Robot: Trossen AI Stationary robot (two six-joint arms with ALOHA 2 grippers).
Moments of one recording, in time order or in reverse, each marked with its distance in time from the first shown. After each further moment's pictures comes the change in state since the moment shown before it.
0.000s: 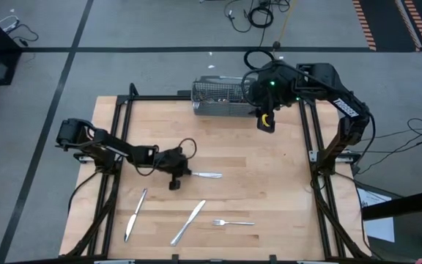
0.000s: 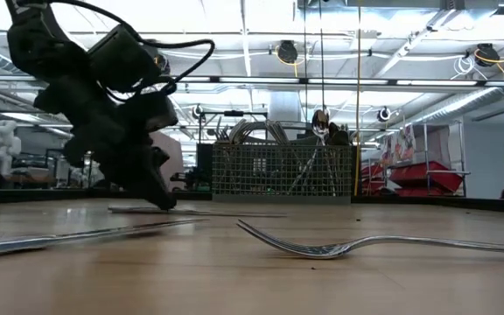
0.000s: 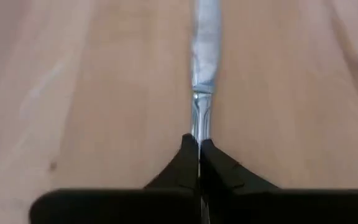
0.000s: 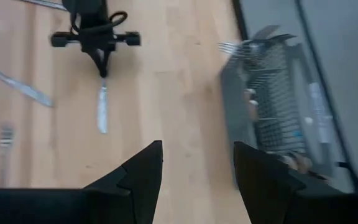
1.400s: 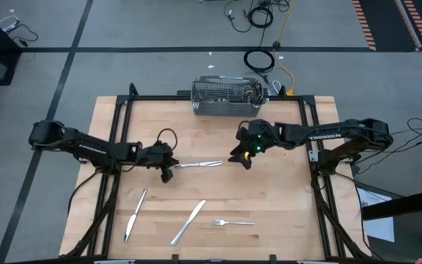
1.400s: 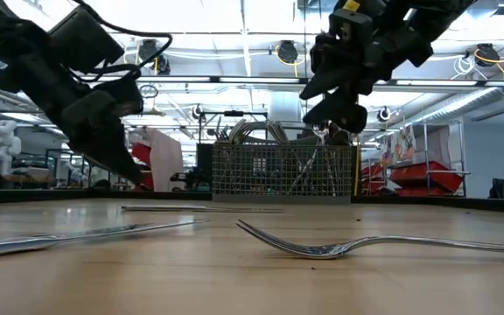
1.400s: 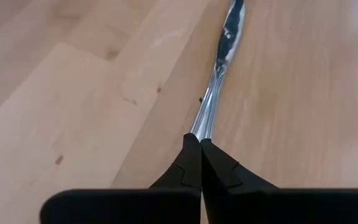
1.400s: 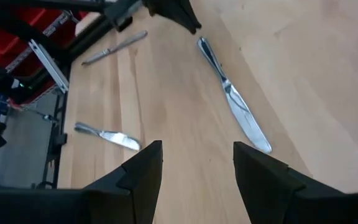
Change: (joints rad) left arm -0.008 -0.409 -0.121 -0.186 -0.195 -0.356; right arm 0.060 -0.311 -1.556 1.546 -0.381 0.635
